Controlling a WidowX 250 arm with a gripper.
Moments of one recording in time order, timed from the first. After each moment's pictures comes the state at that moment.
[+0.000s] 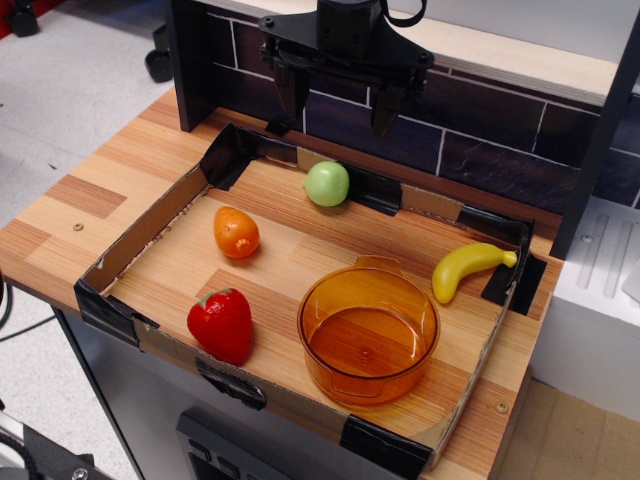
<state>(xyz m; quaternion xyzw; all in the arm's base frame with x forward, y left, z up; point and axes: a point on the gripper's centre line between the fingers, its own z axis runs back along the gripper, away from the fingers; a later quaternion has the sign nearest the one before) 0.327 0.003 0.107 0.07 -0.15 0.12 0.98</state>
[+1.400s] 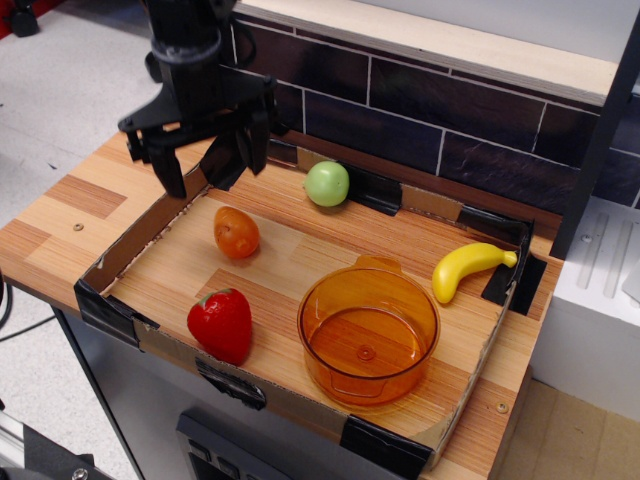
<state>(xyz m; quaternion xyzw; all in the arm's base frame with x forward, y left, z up) 0.280 0.081 0.054 0.00 -0.07 0.45 0.89</state>
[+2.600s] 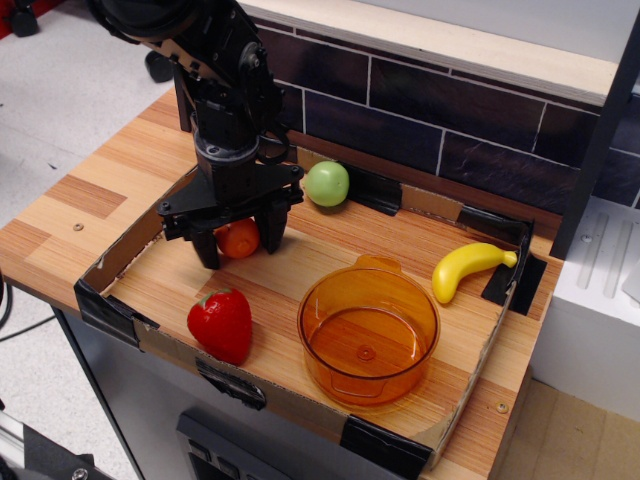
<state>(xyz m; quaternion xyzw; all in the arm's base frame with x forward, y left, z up) 0.271 0.065 0.002 0.03 -0.06 0.45 0.89</state>
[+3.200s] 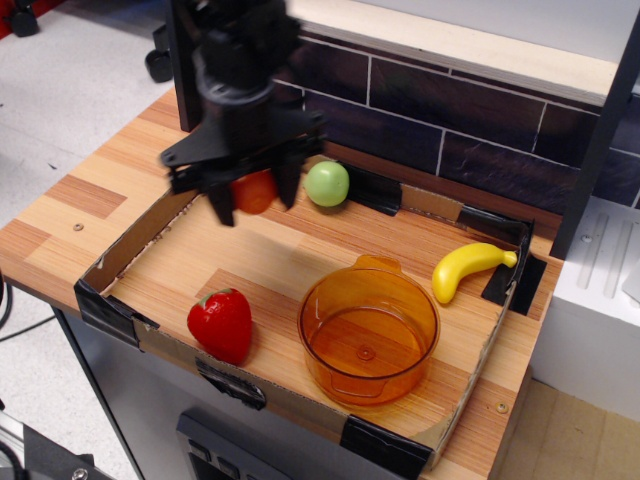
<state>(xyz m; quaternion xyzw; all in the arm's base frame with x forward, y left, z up) 0.266 0.025 0.069 0.02 -0.11 0.41 0.90</state>
